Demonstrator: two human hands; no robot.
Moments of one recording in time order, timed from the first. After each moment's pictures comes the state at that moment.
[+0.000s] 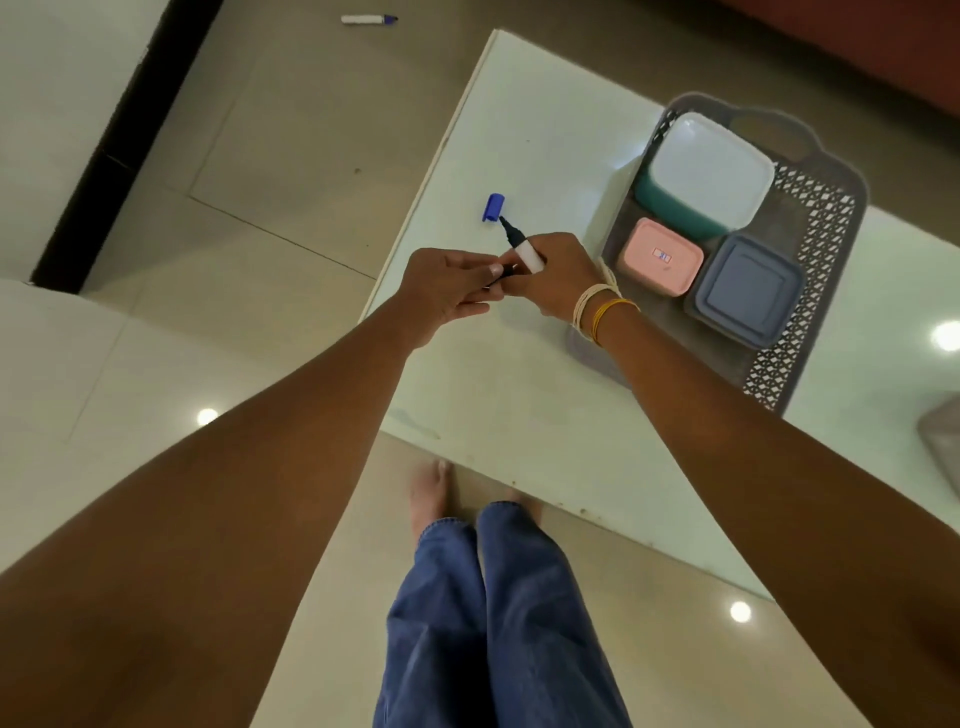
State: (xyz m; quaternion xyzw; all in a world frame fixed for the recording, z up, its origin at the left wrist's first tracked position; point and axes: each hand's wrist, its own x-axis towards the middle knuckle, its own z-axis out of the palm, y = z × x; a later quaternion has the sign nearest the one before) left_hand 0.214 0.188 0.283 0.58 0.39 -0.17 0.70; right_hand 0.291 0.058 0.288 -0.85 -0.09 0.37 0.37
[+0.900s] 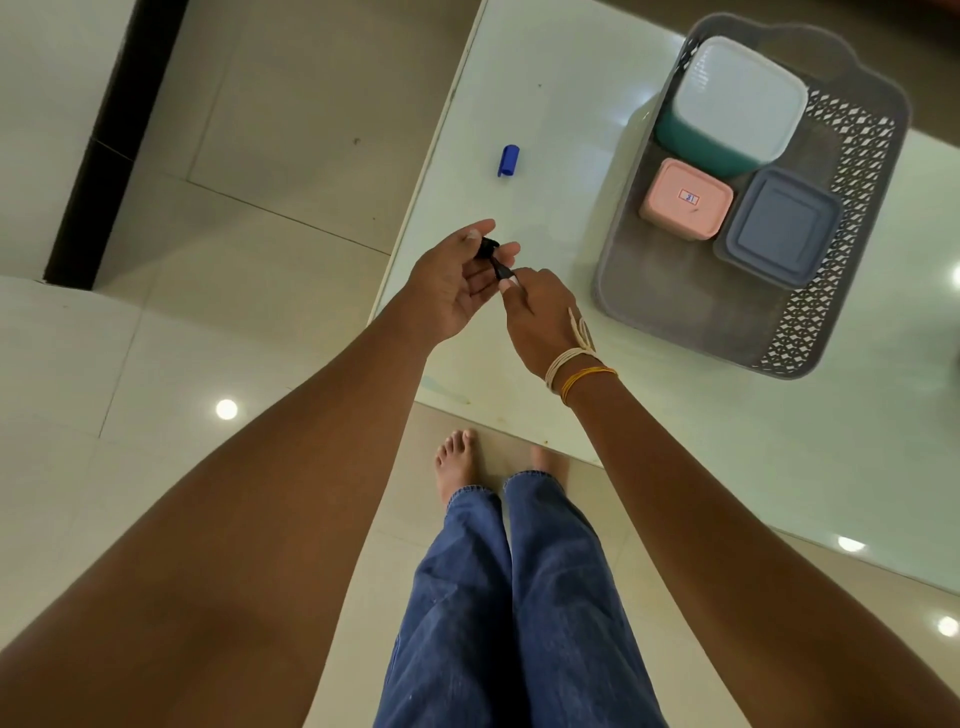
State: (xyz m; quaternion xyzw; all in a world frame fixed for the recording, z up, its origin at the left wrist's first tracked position) left_hand 0.183 0.189 0.269 0.34 0.42 -0.13 0.83; right_hand 0.189 0.062 0.276 -0.91 -0.09 0.28 0.31
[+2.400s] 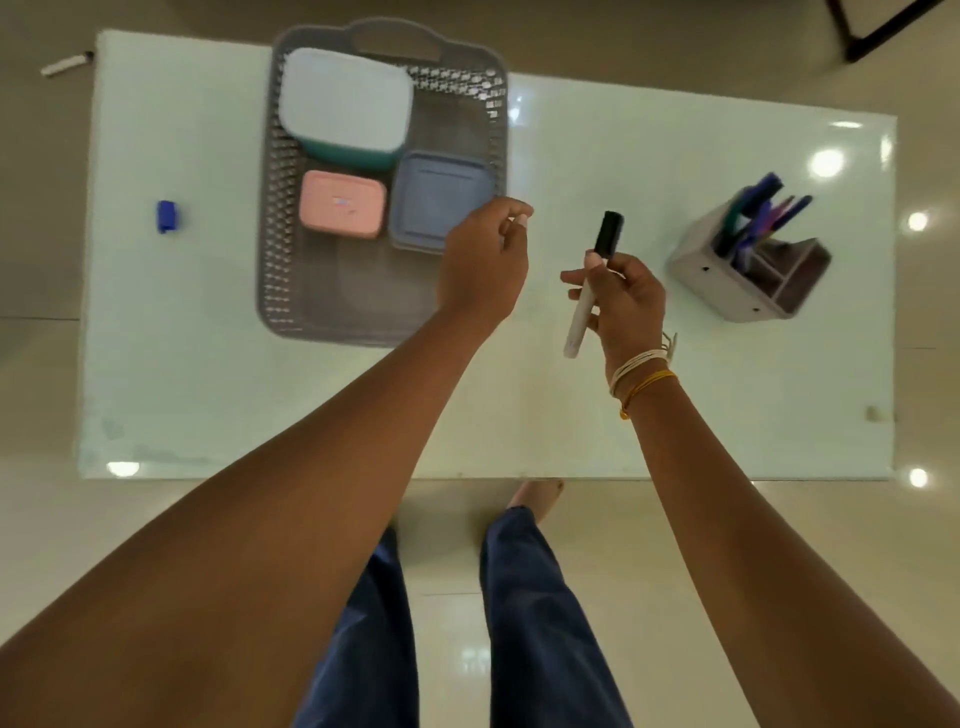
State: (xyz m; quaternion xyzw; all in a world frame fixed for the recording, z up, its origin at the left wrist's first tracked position) left_hand 0.285 -0.166 0.309 0.84 0.10 -0.03 0.53; right_hand 0.254 -0.298 0.324 -0.71 0.29 0.07 0.64
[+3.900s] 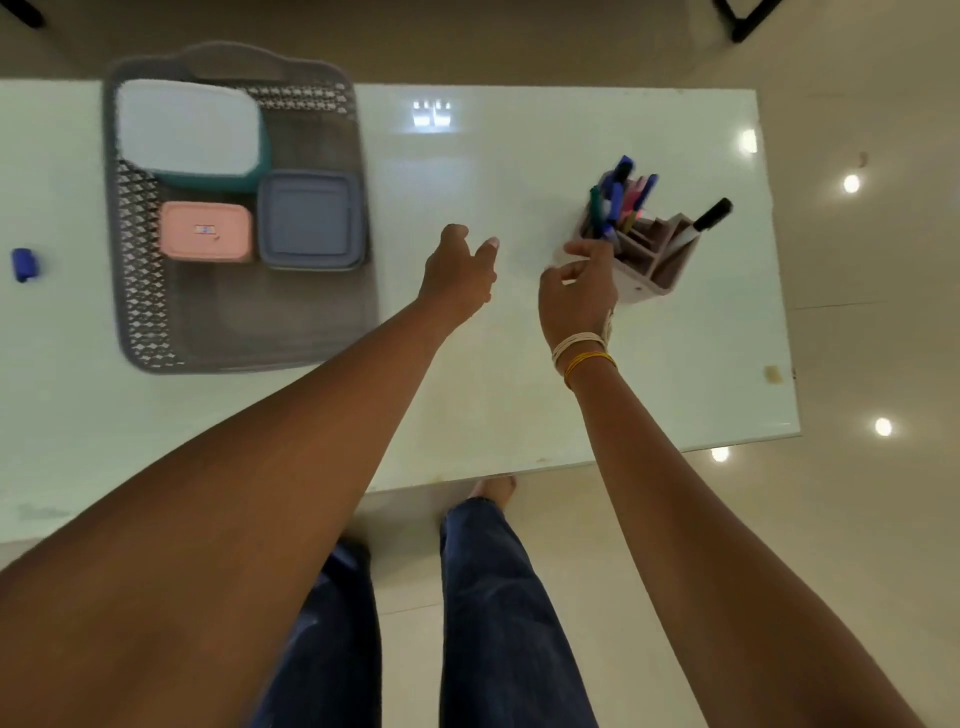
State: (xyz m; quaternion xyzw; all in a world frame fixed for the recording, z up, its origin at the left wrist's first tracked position) left_hand 0.299 -0.266 0.312 0.78 0.18 -0.28 0.53; right_hand 0.259 -0.379 0.312 -0.83 0.32 -0.03 0.45
